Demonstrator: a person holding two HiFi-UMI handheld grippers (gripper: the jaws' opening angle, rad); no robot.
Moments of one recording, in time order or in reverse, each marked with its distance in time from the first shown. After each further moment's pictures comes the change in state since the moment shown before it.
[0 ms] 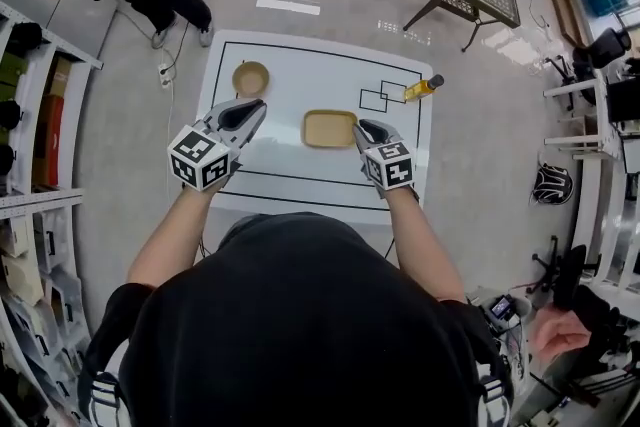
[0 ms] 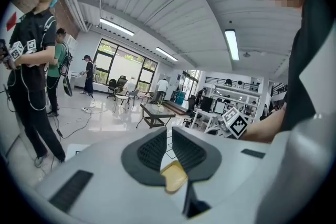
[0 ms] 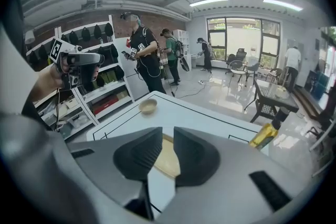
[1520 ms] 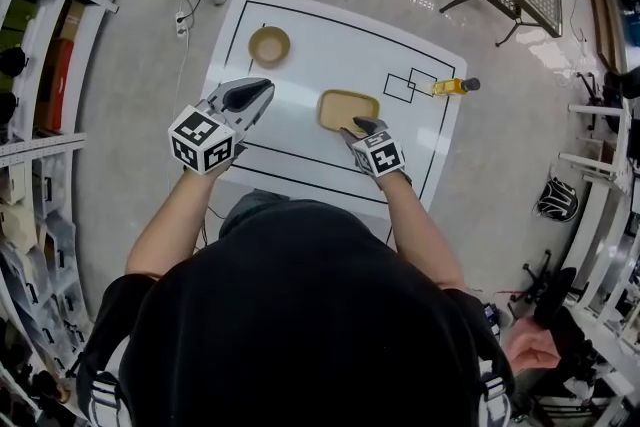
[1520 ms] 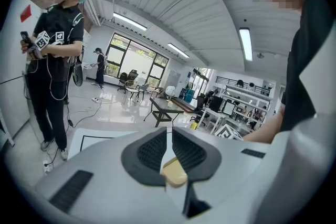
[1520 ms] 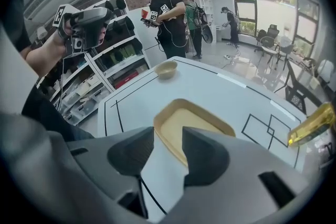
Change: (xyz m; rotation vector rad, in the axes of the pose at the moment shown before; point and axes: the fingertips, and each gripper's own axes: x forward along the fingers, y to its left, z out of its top) left arm 0.006 0.031 -0.038 -0.093 0.041 0.093; right arm 0.093 0.038 -0.093 -0.104 0.291 0.248
